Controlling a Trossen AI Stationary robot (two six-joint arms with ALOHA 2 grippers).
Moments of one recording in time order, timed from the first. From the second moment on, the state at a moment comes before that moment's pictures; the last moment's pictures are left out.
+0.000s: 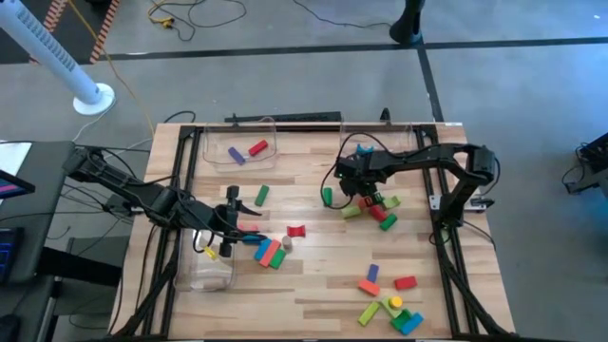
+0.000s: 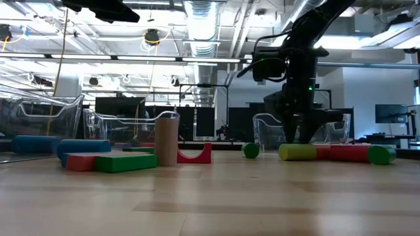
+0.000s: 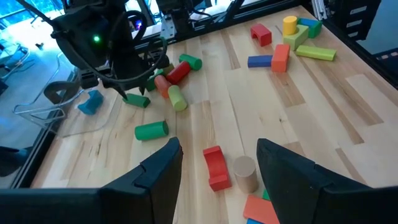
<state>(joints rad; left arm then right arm) -0.41 0.94 0.73 -0.23 -0.44 0.09 -0.29 1.71 1.01 -0.74 0.28 -0.69</state>
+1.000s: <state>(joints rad) -0.41 1.07 0.73 -0.20 -0.43 0.09 -0.29 1.81 1.07 -0.74 0.21 -0.64</state>
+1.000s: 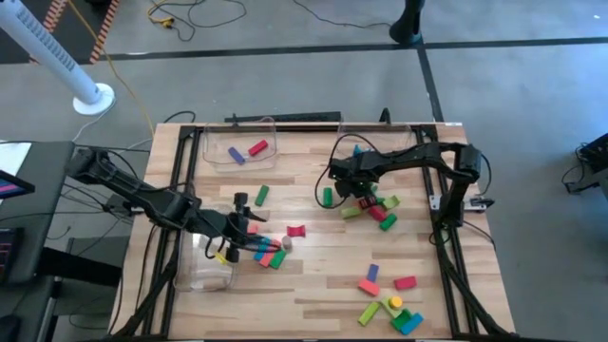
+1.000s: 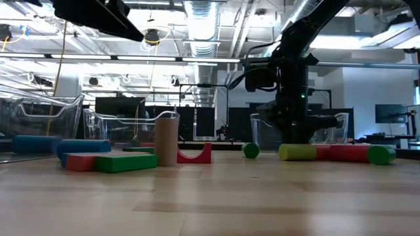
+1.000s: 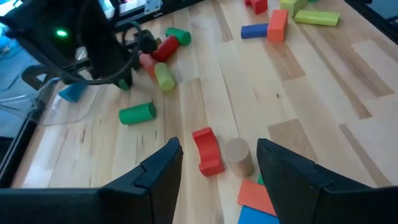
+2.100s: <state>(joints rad) -0.41 1.08 0.73 -0.08 -0.46 0.18 -0.13 1.69 1.11 -0.70 0.21 -0.39</state>
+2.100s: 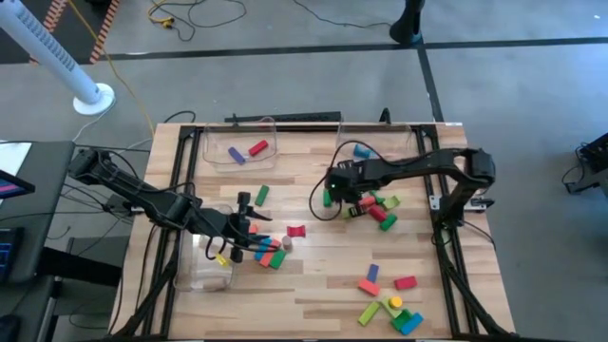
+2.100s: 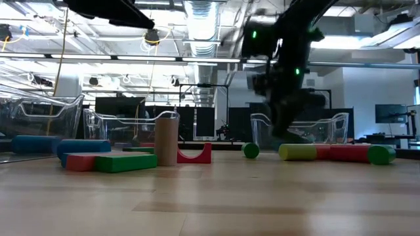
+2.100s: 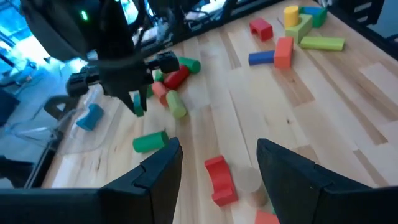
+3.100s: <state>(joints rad) -0.34 1.15 0.73 0.36 -0.38 0.20 0.25 1.43 1.11 0.18 0.20 -0.33</state>
